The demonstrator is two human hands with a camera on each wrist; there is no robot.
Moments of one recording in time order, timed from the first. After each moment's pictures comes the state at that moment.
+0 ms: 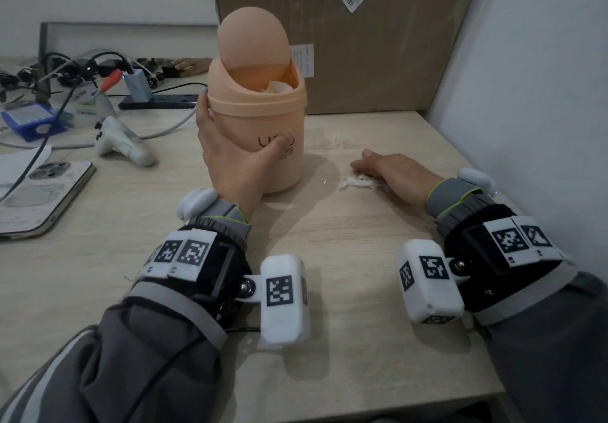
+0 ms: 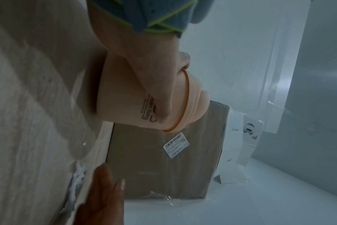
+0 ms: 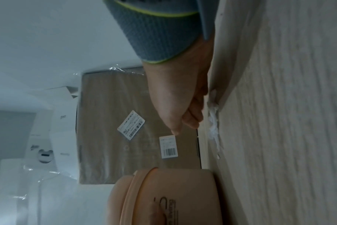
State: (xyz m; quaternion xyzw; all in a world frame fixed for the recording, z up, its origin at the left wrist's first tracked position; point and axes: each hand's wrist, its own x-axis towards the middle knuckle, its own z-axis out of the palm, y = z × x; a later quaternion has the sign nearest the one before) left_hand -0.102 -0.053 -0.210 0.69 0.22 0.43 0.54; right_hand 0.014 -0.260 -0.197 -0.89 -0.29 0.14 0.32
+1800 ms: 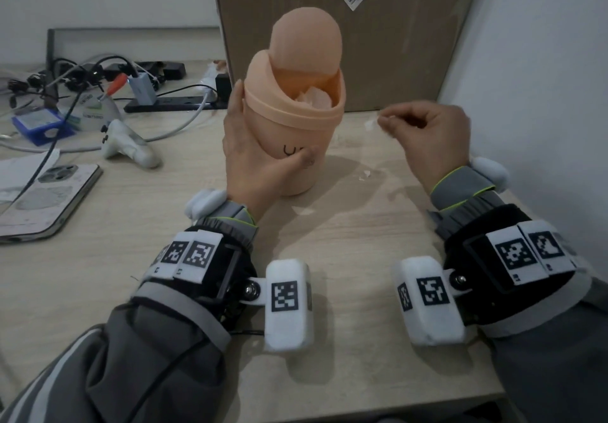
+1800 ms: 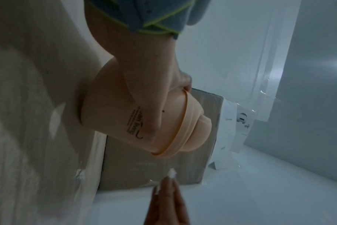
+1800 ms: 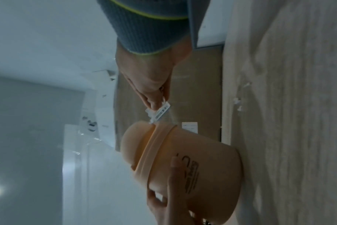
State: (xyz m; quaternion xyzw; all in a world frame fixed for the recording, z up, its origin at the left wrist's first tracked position) left_hand -0.098 -0.053 -0.215 0.77 0.09 0.41 0.48; right_hand -0.004 -0.258 -0.170 -0.75 -0.26 -0.21 0.58
